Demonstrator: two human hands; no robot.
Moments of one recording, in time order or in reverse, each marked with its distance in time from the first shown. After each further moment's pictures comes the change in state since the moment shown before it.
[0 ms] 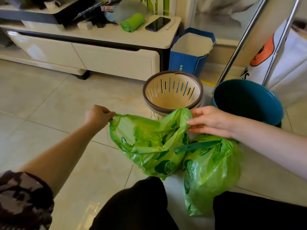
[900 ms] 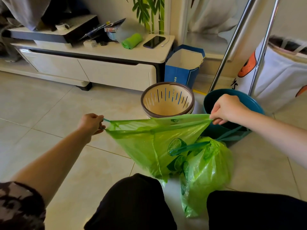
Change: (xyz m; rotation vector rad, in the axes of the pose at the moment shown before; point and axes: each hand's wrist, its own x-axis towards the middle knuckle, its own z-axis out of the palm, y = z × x) left_hand -0.030 0.004 -0.034 -0.422 0.029 -0.203; right_hand -0.052 -0.041 -0.046 -0.935 0.581 -0.118
